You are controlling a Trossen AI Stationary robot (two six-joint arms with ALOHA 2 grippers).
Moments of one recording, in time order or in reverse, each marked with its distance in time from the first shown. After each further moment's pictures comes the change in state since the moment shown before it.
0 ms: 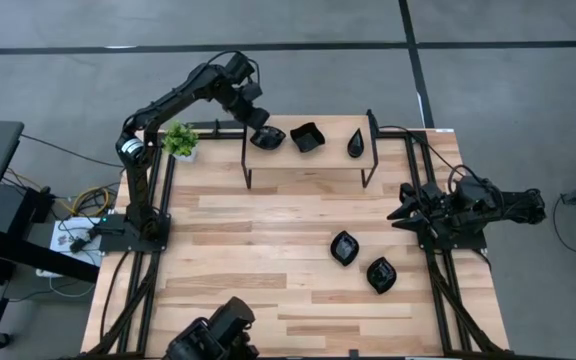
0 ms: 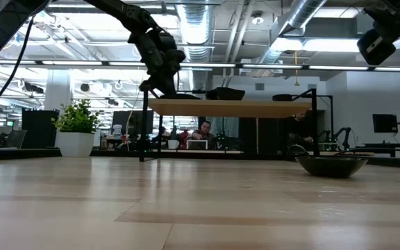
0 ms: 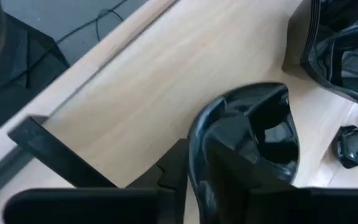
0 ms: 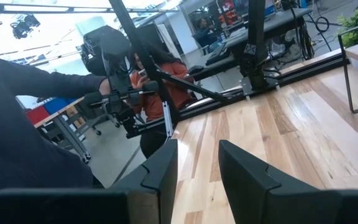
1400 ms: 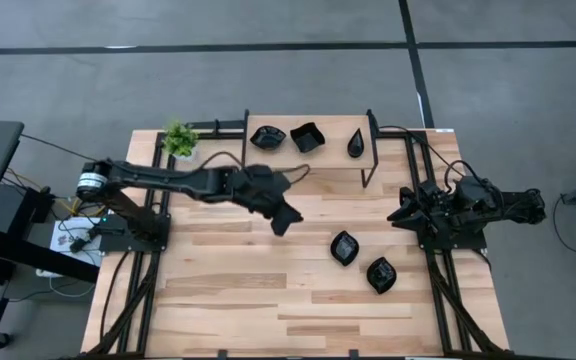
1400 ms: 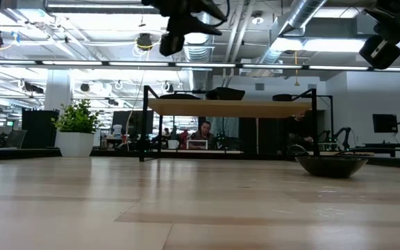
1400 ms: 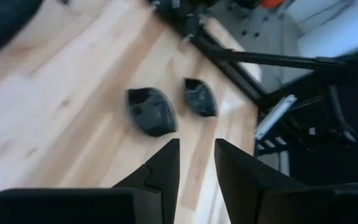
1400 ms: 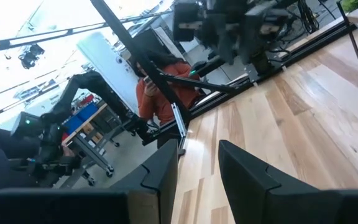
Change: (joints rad) left arm -0.816 -0.404 -0.647 0.857 -0.214 -0.657; right arm 0.000 0.000 0.000 -0.002 -0.001 0.192
